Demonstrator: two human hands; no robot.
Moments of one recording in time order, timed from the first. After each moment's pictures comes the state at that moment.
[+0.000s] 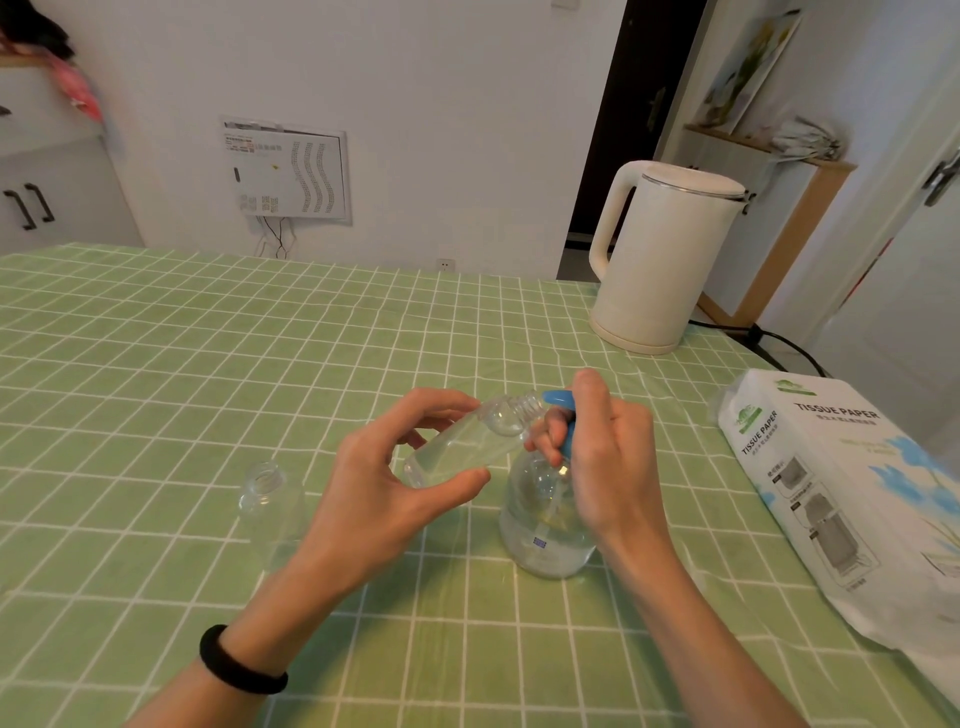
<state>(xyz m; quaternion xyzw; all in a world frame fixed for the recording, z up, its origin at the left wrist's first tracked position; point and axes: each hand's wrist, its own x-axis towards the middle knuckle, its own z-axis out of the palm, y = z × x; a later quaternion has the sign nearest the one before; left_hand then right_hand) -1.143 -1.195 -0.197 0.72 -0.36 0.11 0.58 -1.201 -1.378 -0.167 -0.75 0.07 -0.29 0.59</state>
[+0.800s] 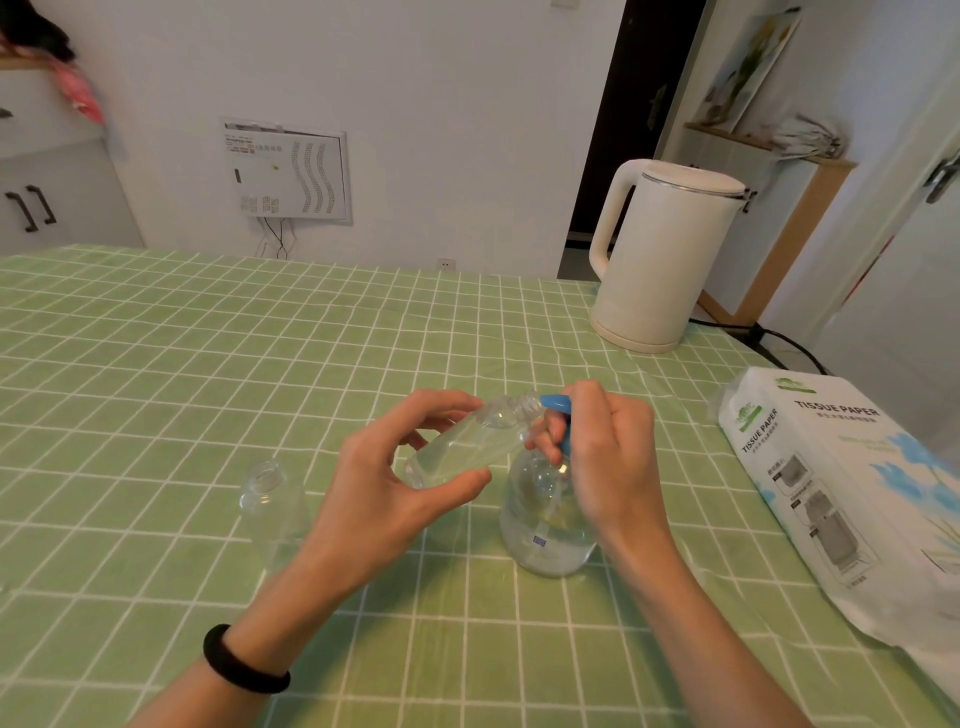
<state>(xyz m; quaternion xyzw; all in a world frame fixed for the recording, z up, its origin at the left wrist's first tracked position) -1.144 -1.196 -0.199 0.72 -0.36 0.11 0.58 -1.199 -1.380 -0.168 -0.76 0.06 -0.28 0.58</state>
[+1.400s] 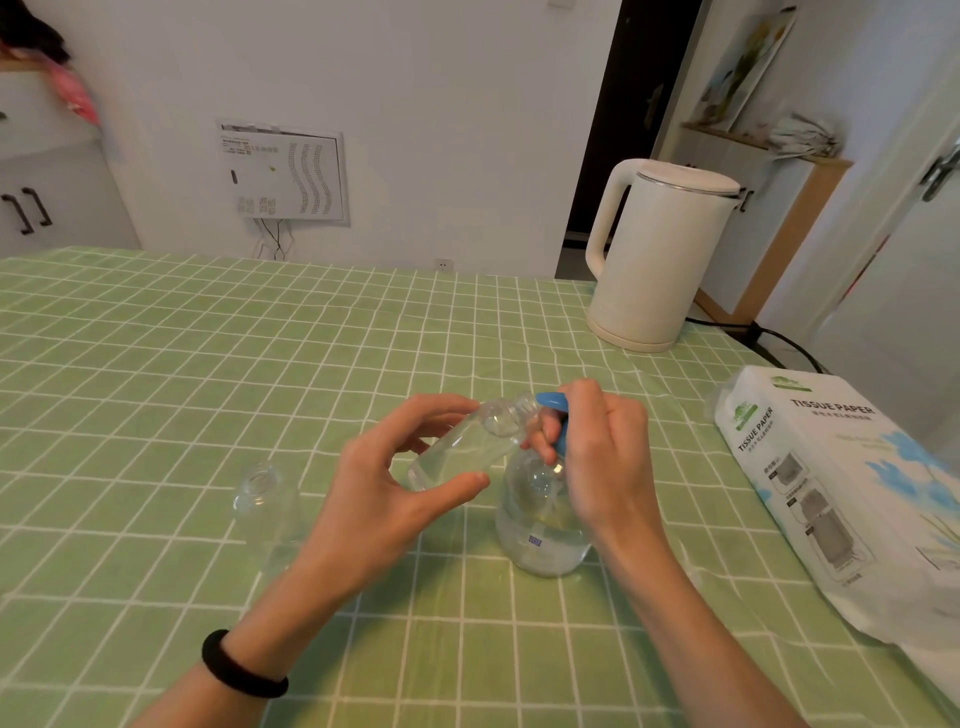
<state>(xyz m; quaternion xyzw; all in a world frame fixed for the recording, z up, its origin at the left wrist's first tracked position) -1.145 -1.199 -0.203 0.72 -0.35 0.08 0.59 -1.199 -1.379 -0.169 -0.77 0.08 -0.28 0.57</state>
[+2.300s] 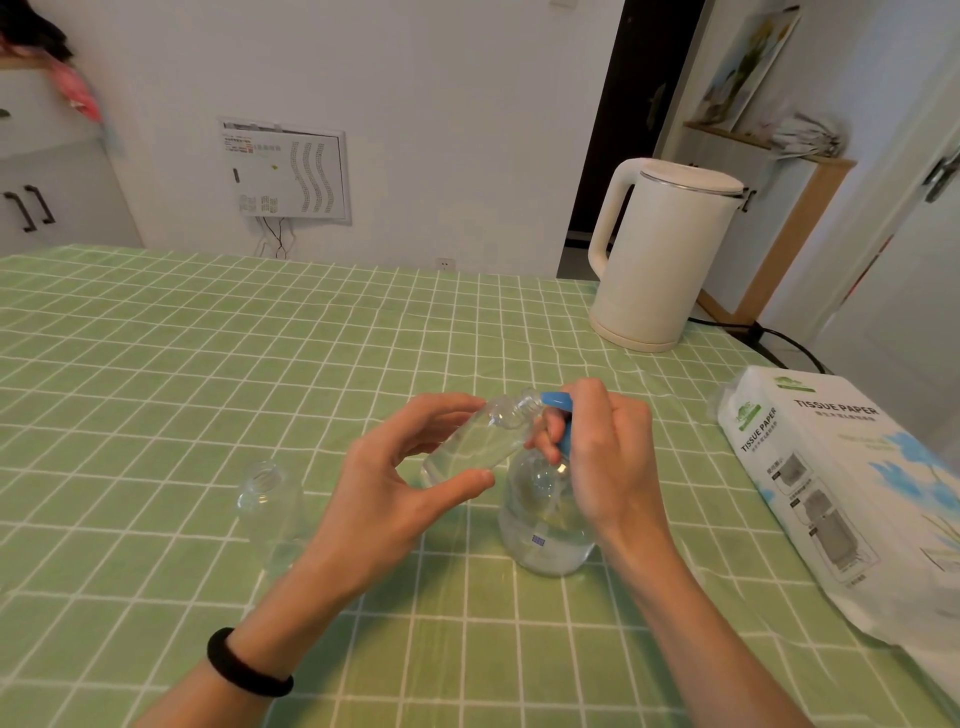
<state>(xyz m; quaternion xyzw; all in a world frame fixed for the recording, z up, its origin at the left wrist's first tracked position) -1.145 -1.199 -0.203 0.70 -0.35 0.06 0.62 -1.198 -1.378 -0.166 -0.77 0.07 -0.28 0.56</state>
